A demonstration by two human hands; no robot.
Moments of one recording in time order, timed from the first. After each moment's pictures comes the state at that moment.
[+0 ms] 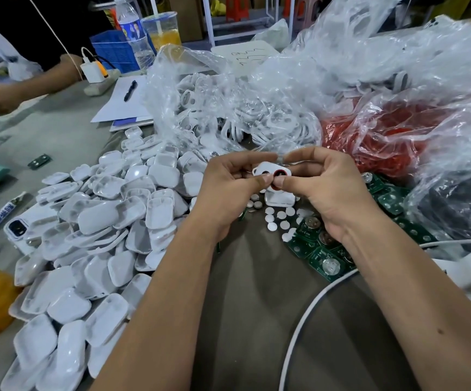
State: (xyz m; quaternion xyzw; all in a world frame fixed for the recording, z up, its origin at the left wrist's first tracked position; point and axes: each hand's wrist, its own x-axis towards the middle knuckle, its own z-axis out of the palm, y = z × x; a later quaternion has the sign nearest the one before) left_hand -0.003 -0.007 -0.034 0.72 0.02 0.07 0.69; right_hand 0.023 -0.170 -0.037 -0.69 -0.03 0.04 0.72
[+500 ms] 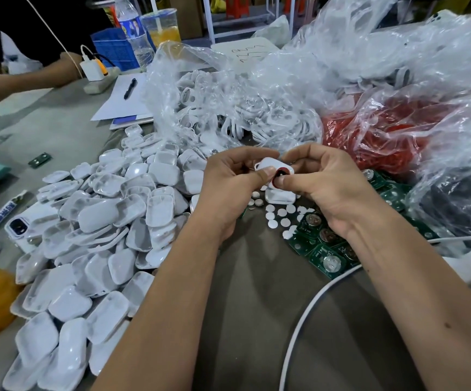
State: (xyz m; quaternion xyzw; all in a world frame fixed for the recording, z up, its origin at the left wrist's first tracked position) left_hand -0.005 -0.014 -0.032 0.69 0.03 0.09 0.72; right_hand 0.023 -0.172 -0.031 -0.67 -0.05 0.08 0.73
